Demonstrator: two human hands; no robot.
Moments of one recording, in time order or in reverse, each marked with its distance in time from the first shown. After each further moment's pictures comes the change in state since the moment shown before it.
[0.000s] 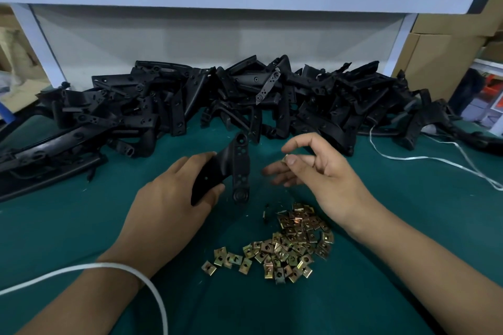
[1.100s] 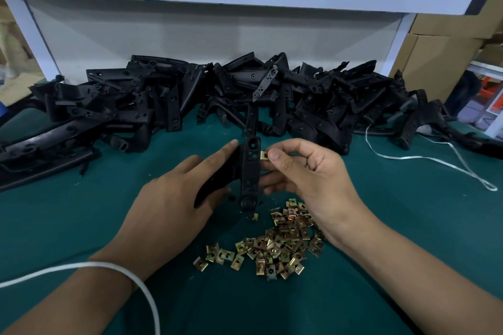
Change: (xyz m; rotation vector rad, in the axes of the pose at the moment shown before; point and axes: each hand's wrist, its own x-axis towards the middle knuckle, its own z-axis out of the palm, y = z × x) left_hand -0.004 0.012 0.001 -0.033 -0.038 0.160; right_hand -0.005 -0.009 0.023 0.336 0.131 0.039
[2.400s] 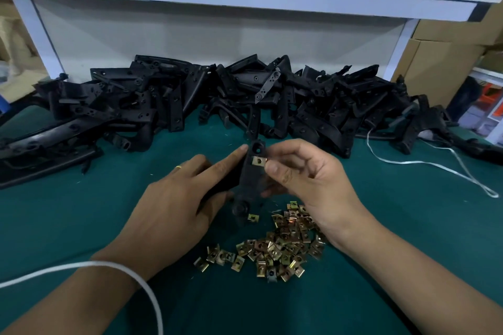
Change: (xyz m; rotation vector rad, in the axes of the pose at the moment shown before) left_hand -0.001 -0.001 -0.001 0.034 -0.005 0.103; right_hand 0.001 0.004 -0.006 -0.061 -0.140 -0.077
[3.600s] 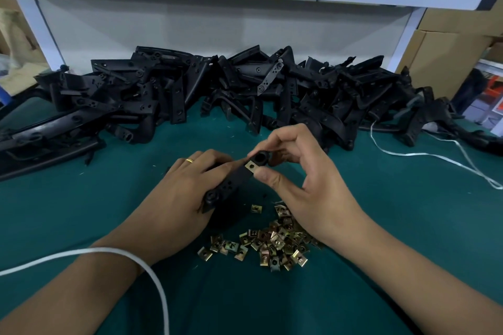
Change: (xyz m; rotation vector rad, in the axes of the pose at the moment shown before) left_hand 0.002 -0.013 0.007 -0.082 -0.087 0.133; right_hand -0.011 -0.002 0.010 -0.609 -0.018 -0.218
